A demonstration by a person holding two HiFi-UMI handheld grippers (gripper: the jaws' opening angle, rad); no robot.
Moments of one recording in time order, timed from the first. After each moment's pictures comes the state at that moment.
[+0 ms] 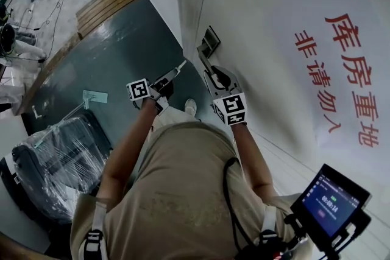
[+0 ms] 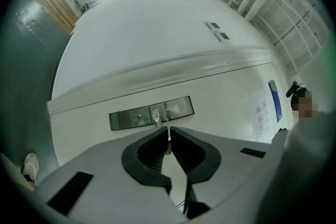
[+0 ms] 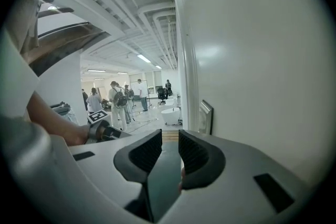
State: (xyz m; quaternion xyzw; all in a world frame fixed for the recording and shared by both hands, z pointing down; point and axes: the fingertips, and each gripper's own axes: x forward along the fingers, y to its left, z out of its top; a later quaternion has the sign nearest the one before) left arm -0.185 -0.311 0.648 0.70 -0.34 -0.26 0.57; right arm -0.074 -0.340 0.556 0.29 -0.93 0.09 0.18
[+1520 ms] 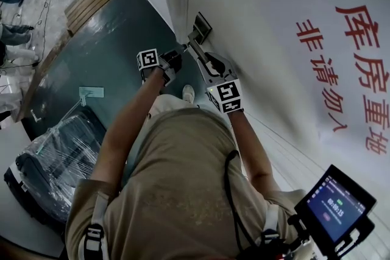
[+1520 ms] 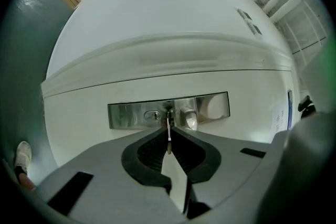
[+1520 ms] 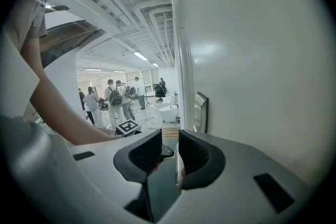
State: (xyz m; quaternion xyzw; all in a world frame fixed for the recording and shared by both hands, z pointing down) left arm -0.134 -0.397 0.723 0.68 -0.28 -0.23 0.63; right arm -0.069 -0.352 0.578 0.30 -0.93 0.11 0.19
